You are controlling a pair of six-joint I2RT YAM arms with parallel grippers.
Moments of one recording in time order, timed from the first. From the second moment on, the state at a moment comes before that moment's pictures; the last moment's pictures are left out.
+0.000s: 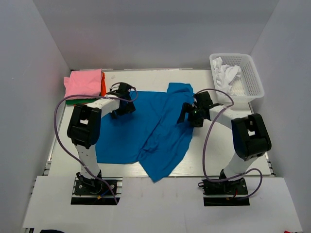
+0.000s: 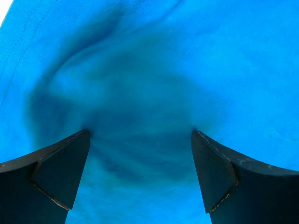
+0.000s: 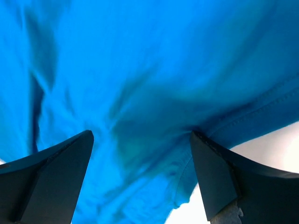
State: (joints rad) left arm -0.32 1.94 1.30 -0.51 -0.31 -0.66; right arm 0.33 1.68 0.94 -0.30 -0.30 0.47
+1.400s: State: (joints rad) left arm -0.20 2.13 1.61 -0.61 -0.32 -0.68; right arm 0.24 2.09 1.60 -0.53 0.05 0.28
